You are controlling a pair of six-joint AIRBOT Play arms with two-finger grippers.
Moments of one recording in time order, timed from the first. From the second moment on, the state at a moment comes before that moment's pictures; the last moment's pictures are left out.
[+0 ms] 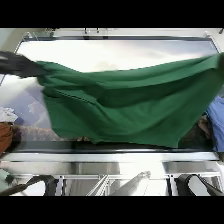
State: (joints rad) left arm 0.17 -1.41 1.62 -2.45 1.69 2.00; right arm -0.57 -1.01 0.97 -0.12 1.12 0.90
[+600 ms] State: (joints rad) left arm 0.16 -2.05 1.95 -2.38 1.75 1.79; right arm -0.50 -1.45 1.05 -0.23 1.01 0.75
